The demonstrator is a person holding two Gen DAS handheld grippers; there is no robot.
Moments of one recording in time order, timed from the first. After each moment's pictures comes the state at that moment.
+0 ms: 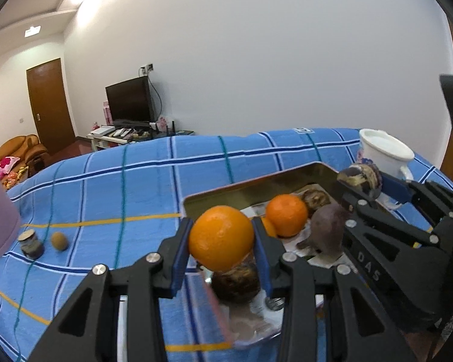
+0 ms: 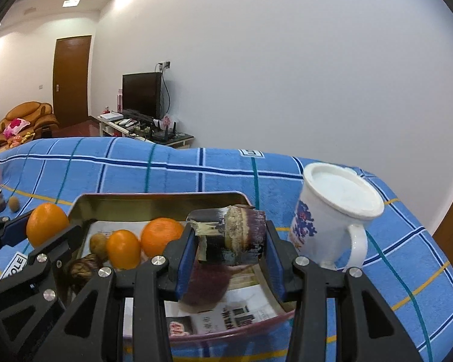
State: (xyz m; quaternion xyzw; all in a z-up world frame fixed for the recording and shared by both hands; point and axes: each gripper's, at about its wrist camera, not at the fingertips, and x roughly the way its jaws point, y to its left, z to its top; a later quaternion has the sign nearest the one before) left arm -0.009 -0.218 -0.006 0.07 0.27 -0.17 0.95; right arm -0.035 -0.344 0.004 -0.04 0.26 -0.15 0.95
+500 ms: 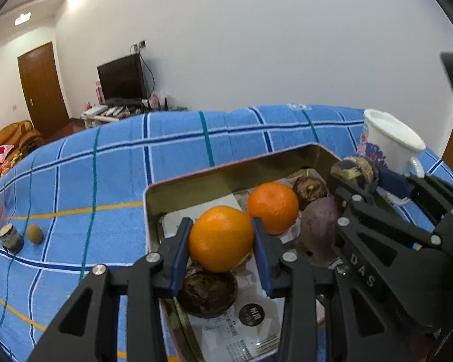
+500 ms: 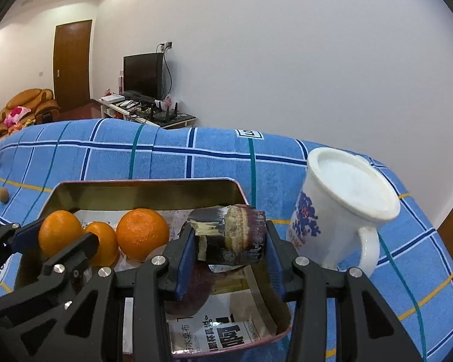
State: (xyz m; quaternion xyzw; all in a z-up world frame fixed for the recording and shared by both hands) left arm 0.018 -0.245 -0.020 0.07 0.34 -0.16 0.92; right arm -0.012 -0.362 -0.007 -0.04 0.31 -0.14 0.94
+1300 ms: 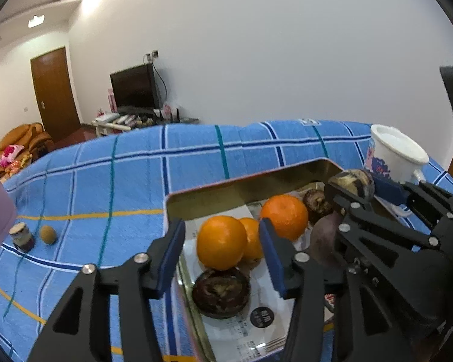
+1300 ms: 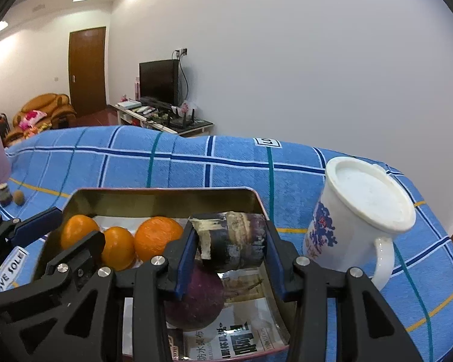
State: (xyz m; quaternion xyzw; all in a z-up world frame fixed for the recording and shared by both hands) left arm 0.003 -0.236 -0.010 0.06 0.30 -0.14 0.94; right arm -0.009 -0.366 -0.006 -0.03 0.29 -0.09 0.95
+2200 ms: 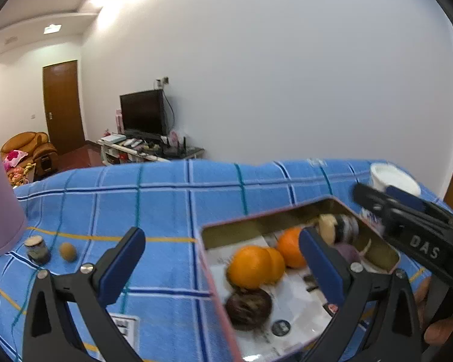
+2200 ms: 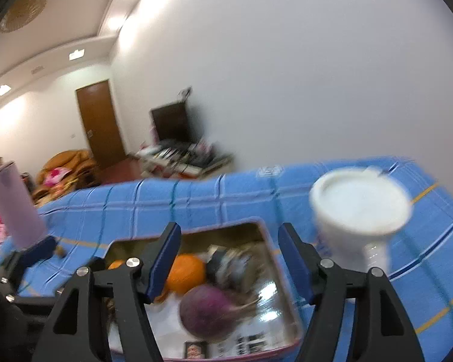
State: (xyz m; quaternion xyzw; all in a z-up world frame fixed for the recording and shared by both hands) left arm -0.003 -0.192 0.015 0.01 0.22 -0.14 0.96; right arm -0.036 -0.389 0.018 0.07 0.20 -0.06 0.98
